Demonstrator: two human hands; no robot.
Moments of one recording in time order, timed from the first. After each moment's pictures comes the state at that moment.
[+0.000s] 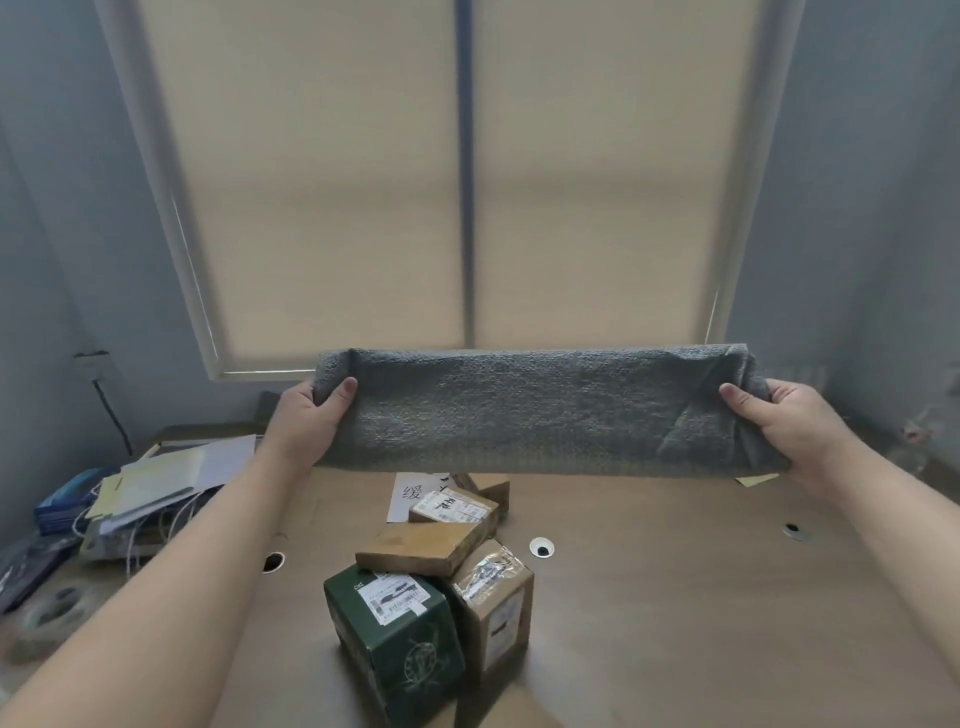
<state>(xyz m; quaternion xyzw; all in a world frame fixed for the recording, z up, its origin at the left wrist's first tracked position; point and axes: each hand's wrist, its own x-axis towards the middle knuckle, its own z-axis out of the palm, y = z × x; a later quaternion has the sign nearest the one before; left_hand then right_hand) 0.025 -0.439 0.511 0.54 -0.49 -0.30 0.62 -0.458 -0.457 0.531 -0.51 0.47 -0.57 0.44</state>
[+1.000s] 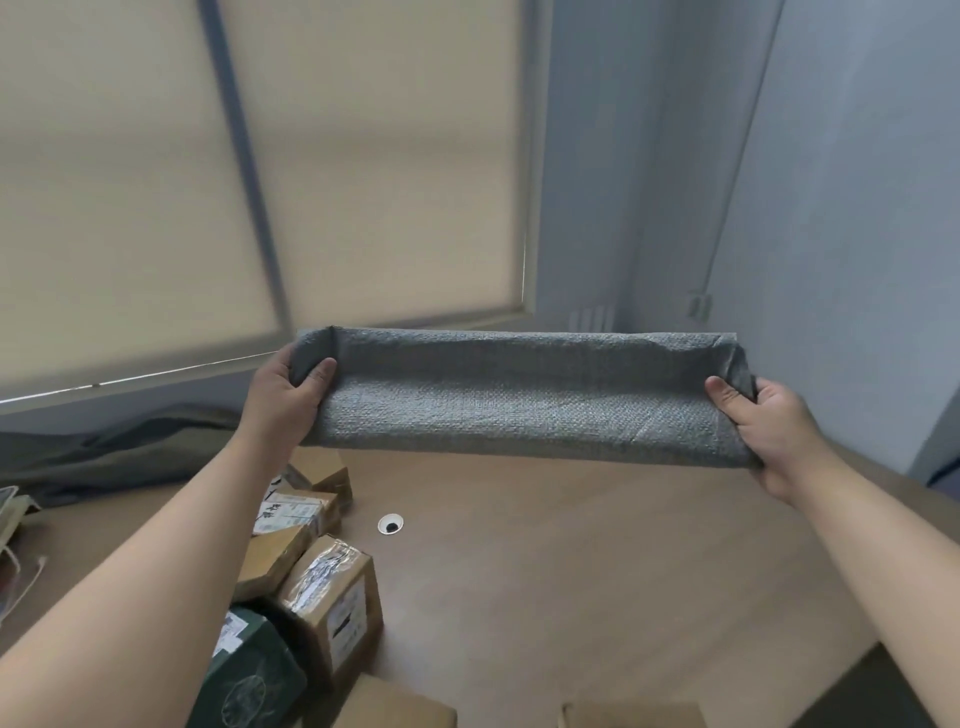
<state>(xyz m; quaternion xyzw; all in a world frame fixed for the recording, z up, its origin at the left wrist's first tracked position) -0.166 -0.506 0.492 0.44 -0.62 -0.32 0.57 -0.616 -0.358 0.478 -0.41 0.51 -0.68 0.33</state>
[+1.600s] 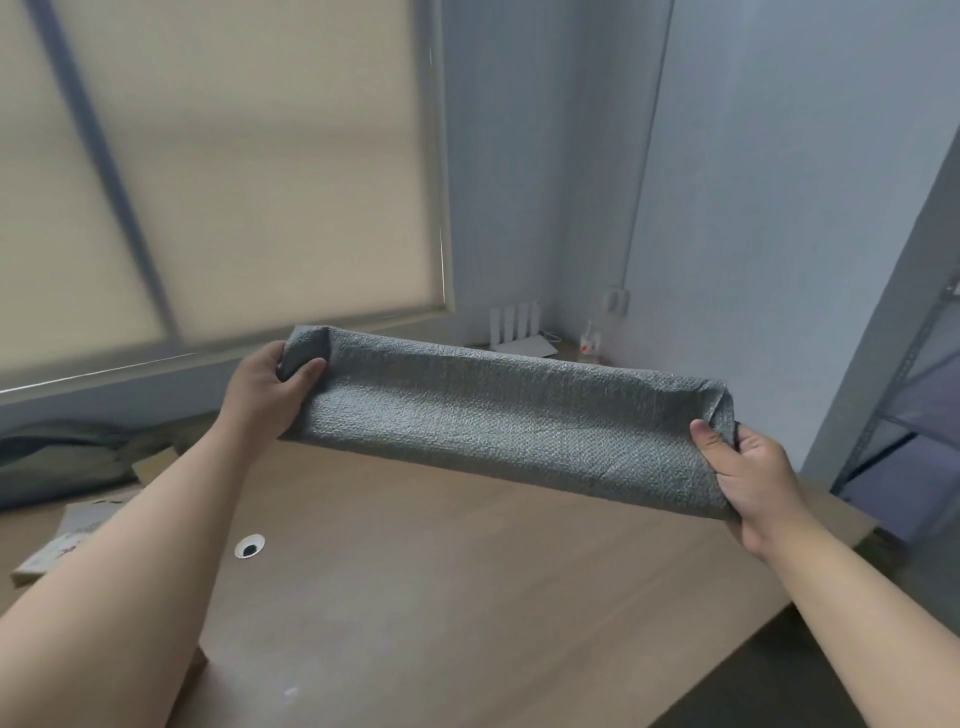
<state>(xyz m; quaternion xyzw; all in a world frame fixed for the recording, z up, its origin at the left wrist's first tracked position) -0.423 -0.509 0.490 0.51 -0.69 -0.19 0.47 -0.845 -0.292 0.442 -0.35 0.52 -0.70 0.33</state>
